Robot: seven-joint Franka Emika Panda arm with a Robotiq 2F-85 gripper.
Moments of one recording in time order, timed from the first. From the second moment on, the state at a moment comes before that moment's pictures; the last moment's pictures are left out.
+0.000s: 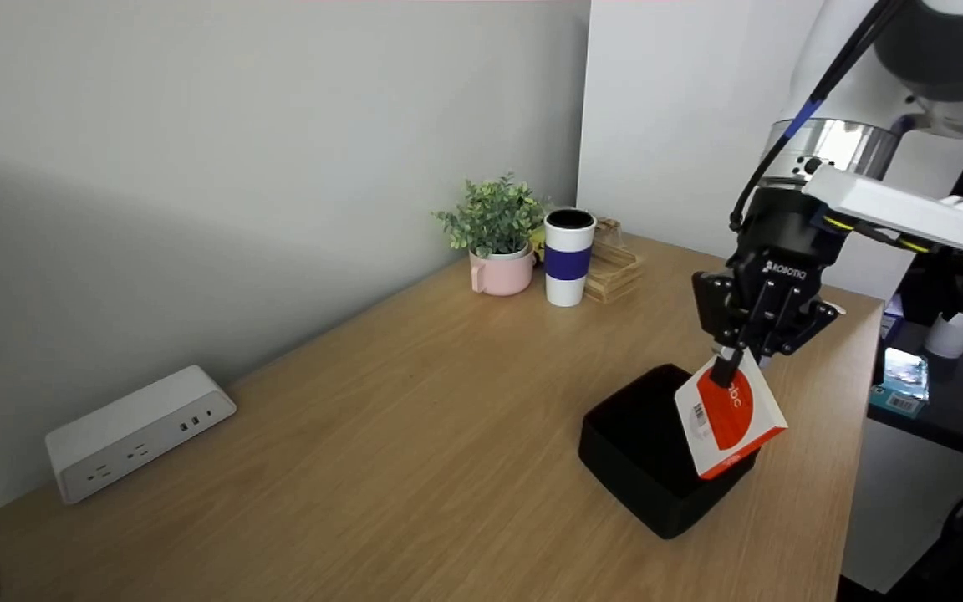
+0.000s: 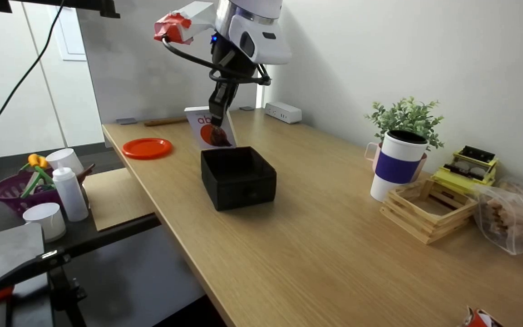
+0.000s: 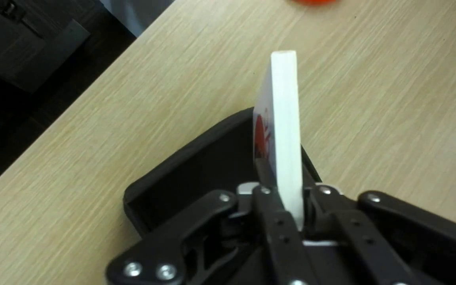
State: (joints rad) arm 0.05 0.05 0.07 -2.34 0.63 2.36 0.46
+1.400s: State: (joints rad) arm 0.04 0.18 0.01 -2.17 0.40 2.08 0.31
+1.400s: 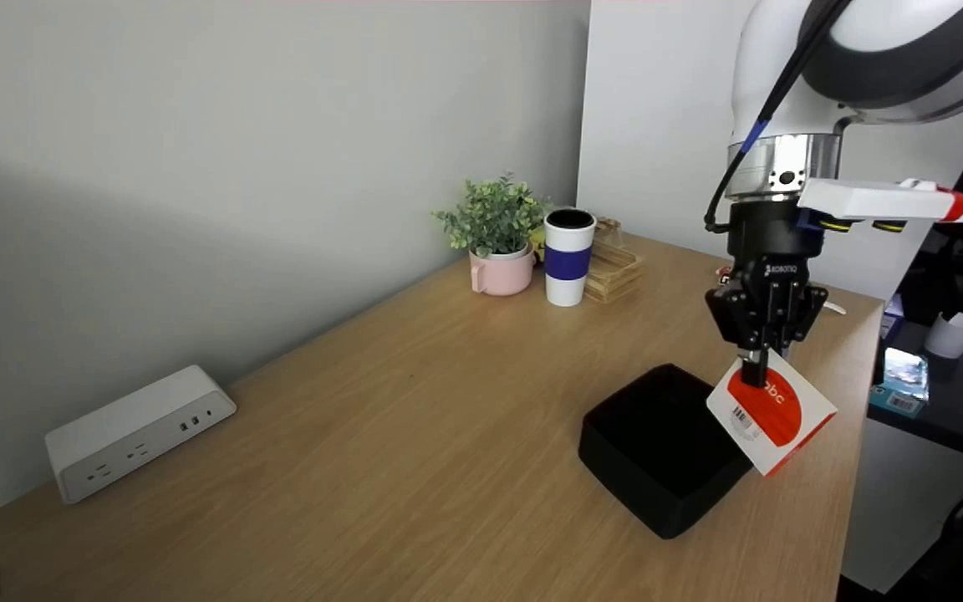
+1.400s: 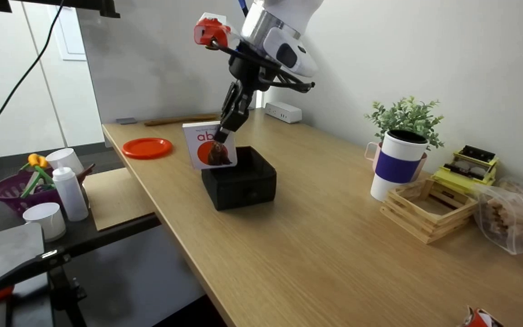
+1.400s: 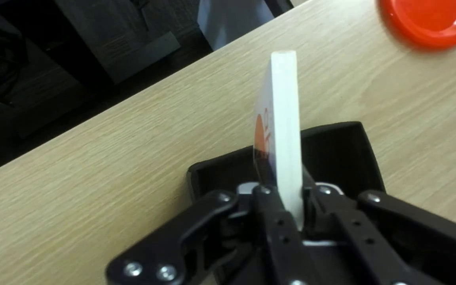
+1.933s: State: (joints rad) arm 0.03 0.22 0.01 -2.09 0.33 2.02 0.19
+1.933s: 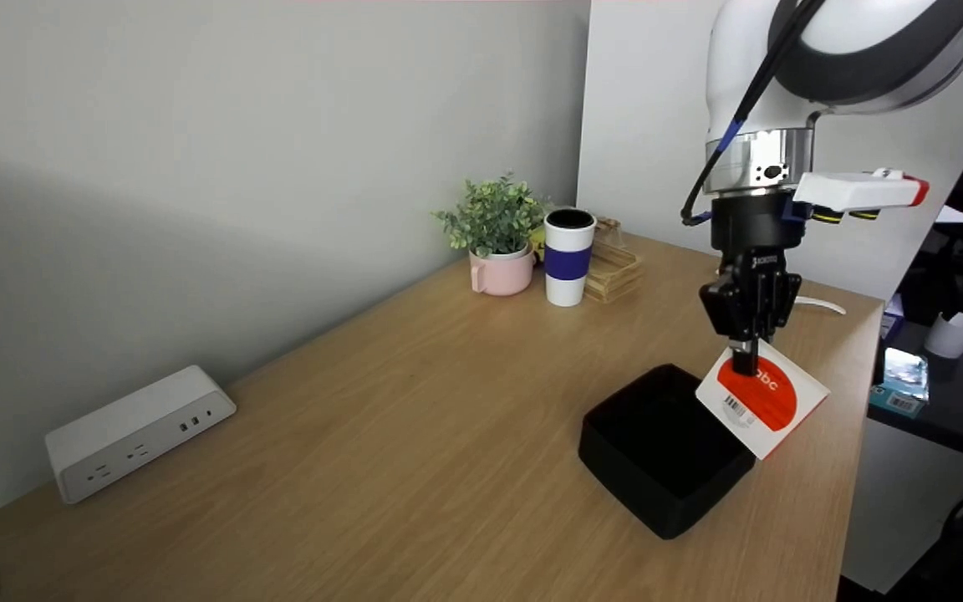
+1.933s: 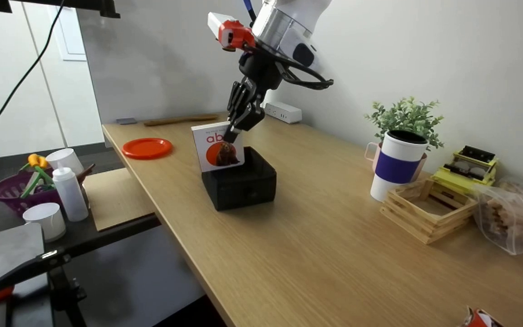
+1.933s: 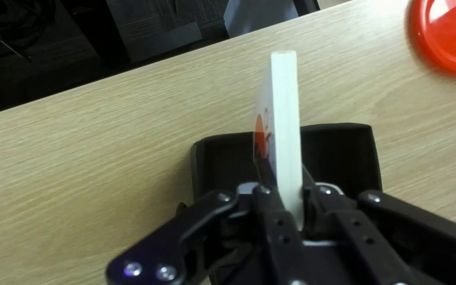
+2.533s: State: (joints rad) arm 0.03 0.21 0.00 -2.07 0.30 1.99 0.23
